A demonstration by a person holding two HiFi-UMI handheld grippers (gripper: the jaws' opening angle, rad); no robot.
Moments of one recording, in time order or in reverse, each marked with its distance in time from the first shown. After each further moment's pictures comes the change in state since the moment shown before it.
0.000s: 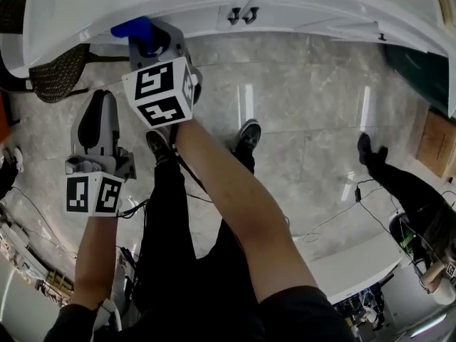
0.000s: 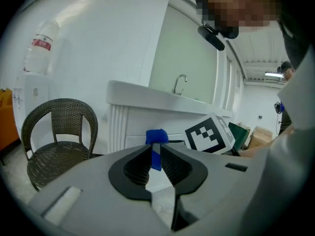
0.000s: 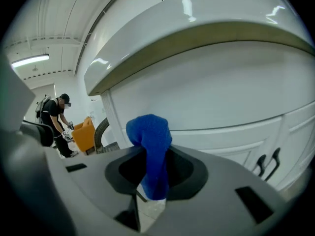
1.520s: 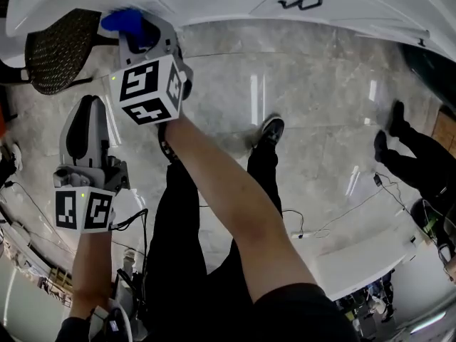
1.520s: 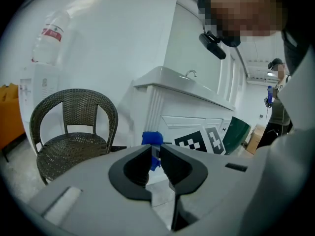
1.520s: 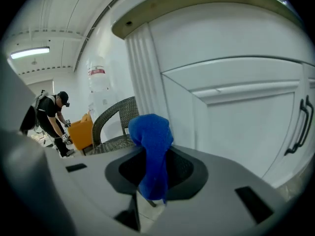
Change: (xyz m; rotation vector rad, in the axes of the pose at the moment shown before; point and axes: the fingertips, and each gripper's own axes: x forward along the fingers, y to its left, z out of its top) left arm -0.037 0.118 -0.049 -0.040 0.061 0.011; right arm 0.096 0.091 -0.065 -0.010 -0.001 -0.034
